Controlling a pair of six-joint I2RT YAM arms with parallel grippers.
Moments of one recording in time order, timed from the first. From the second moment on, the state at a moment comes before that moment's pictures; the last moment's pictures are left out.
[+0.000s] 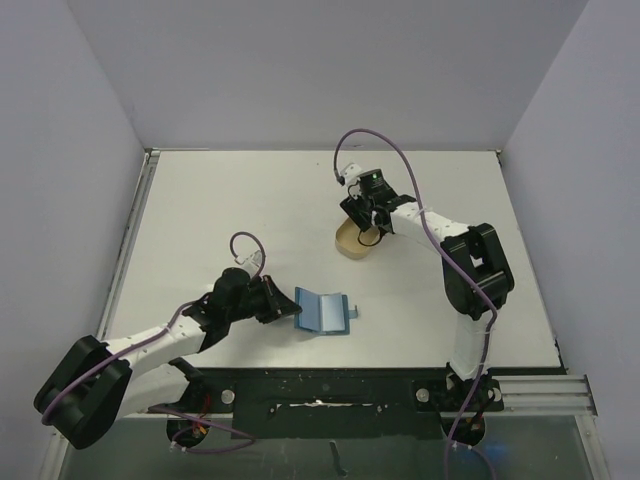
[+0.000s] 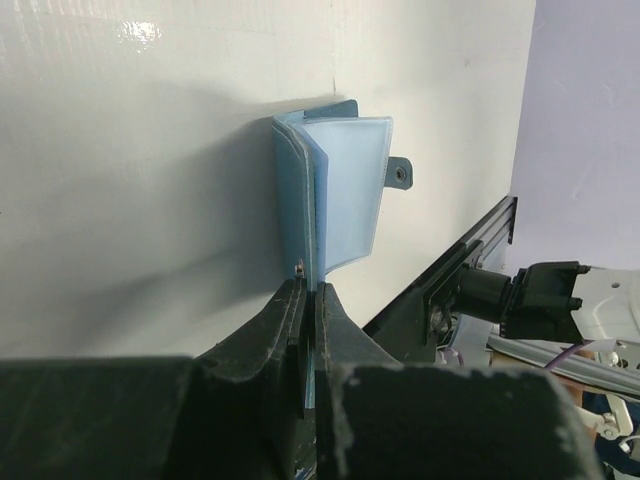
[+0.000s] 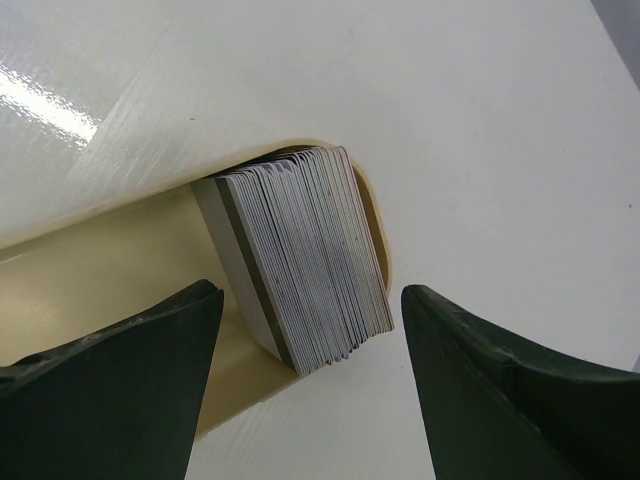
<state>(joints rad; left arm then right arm) -0.63 1.11 0.30 0.26 0.31 -1.03 0.45 1.94 1.37 -0.22 0.26 -0.42</state>
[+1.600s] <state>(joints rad) -0.63 1.10 0.27 0.24 0.31 -1.04 0.44 1.96 1.35 -0.14 0.30 -0.45</state>
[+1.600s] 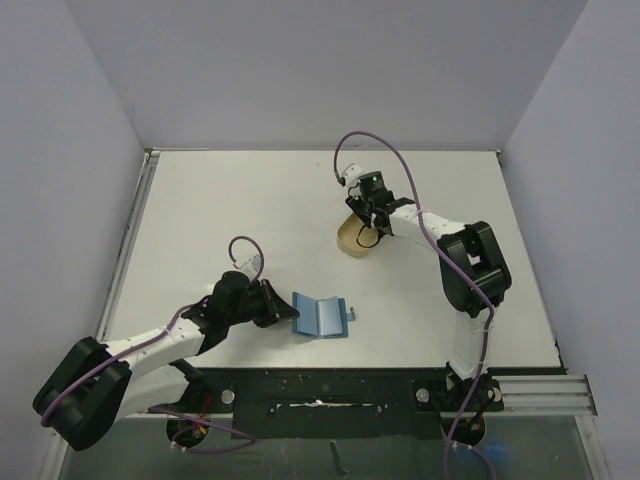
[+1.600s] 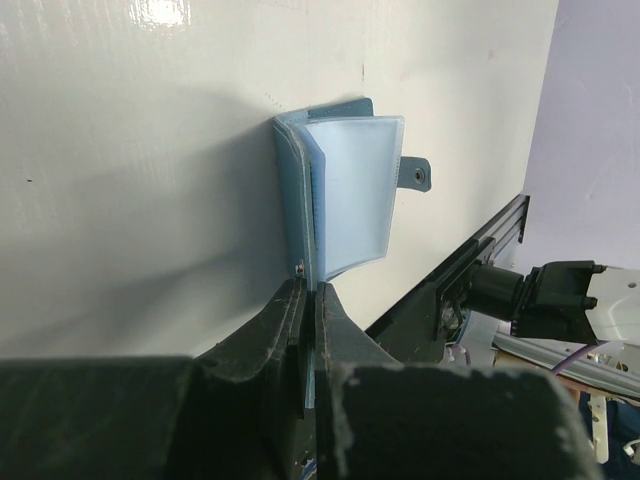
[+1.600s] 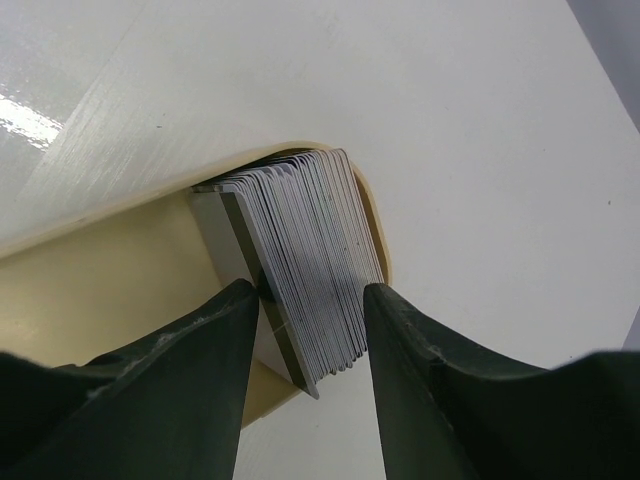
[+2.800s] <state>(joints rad) -0.63 1.10 0.27 0.24 0.31 -1.04 0.44 1.96 1.37 -0.17 0.30 -0.46</state>
